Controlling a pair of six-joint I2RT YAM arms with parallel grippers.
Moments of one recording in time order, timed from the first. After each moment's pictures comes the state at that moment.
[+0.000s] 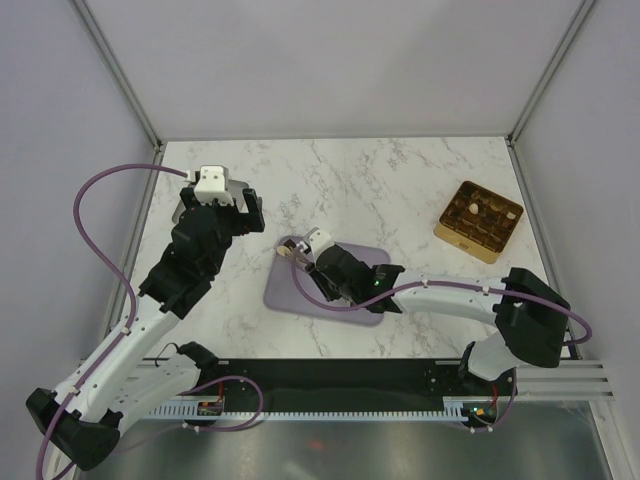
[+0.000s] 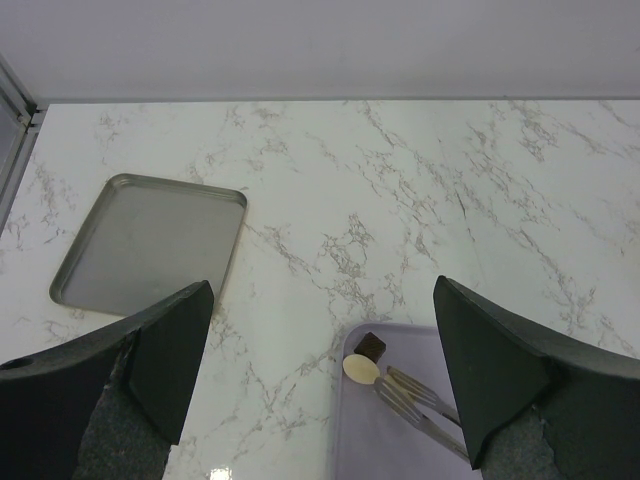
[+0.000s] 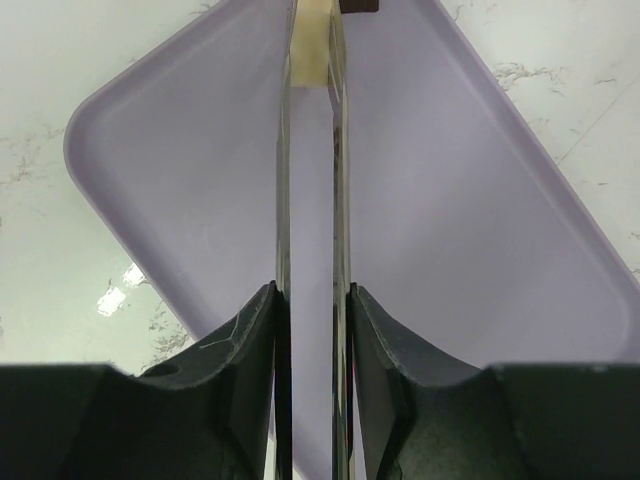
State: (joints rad) left arm -0.56 0.84 0.89 -0.19 -0.45 -0.14; right arm 1.09 1.54 0.94 -0.14 0.29 0.21
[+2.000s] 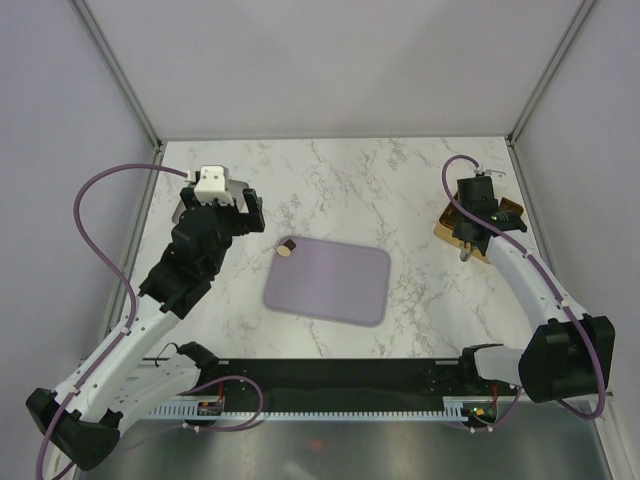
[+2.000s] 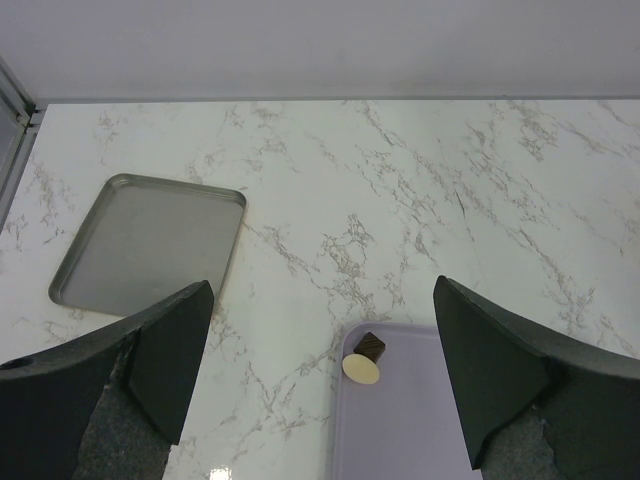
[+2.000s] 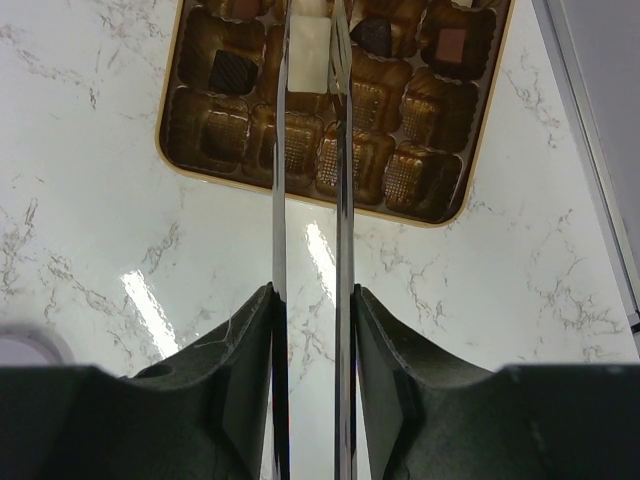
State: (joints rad) left arm -0.56 0.84 0.89 -0.19 -0.45 -0.14; right arm 0.13 1.27 1.00 -0.64 0.44 0.35
